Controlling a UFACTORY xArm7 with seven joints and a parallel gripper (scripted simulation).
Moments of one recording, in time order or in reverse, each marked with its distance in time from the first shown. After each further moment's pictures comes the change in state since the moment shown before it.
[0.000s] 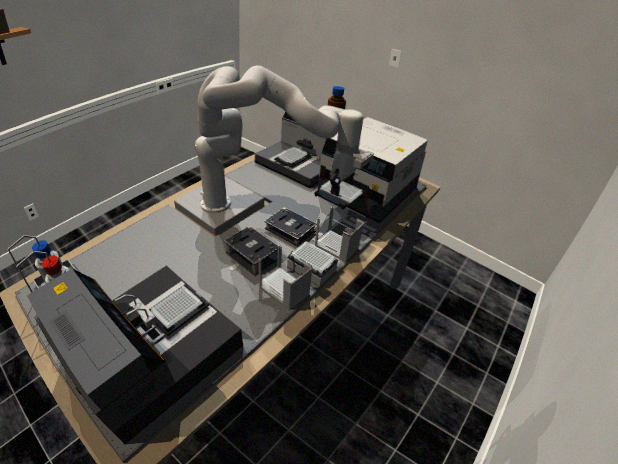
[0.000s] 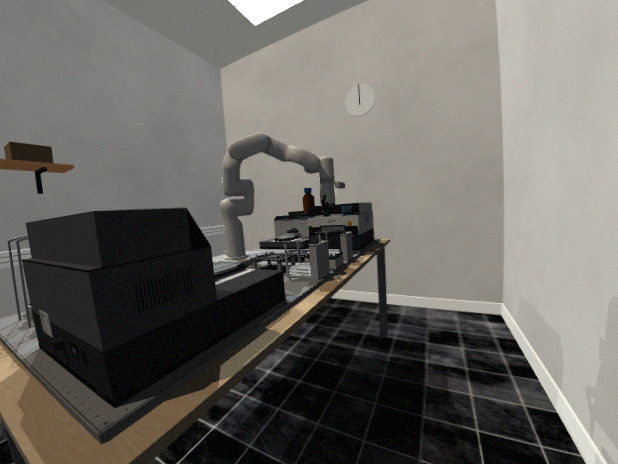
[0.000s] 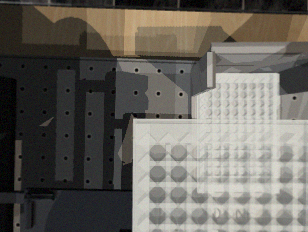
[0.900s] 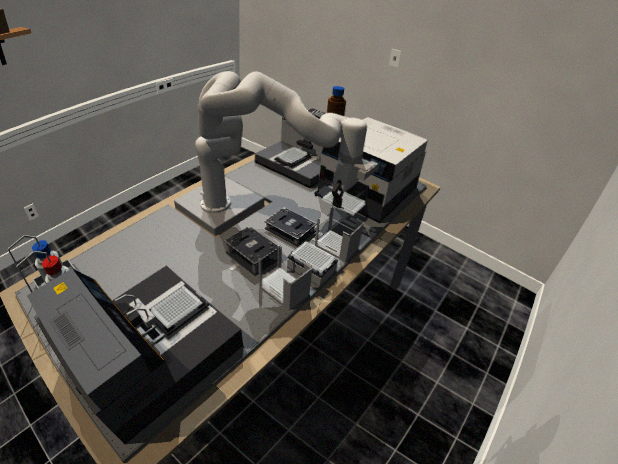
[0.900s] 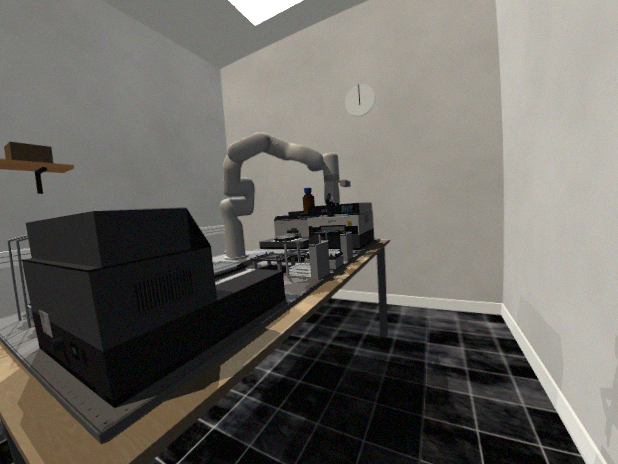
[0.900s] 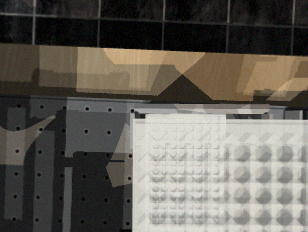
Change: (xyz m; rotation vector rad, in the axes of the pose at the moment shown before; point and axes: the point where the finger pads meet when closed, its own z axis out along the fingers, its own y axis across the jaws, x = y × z) arm 0.044 0.055 0.000 0.000 0.000 -0.010
